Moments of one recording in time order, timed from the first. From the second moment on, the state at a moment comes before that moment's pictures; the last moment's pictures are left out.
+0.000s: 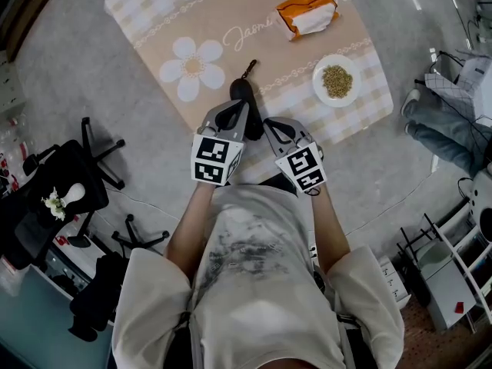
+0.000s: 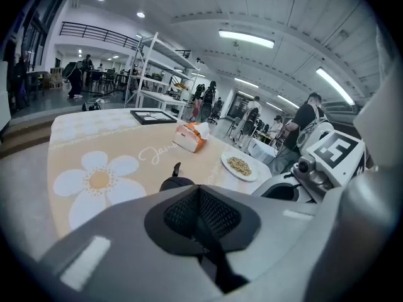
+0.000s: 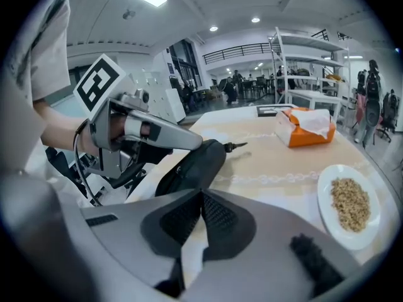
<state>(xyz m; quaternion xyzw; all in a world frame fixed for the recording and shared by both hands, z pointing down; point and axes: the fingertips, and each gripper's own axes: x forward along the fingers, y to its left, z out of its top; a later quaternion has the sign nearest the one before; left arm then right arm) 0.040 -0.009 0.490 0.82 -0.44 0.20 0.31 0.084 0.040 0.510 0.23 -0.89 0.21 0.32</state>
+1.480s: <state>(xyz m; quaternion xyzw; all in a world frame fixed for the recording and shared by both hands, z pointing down) 0.024 -0.008 0.490 0.83 -0.43 0.16 0.32 0.029 0.064 0.485 0.20 -0.90 0.14 0.37</state>
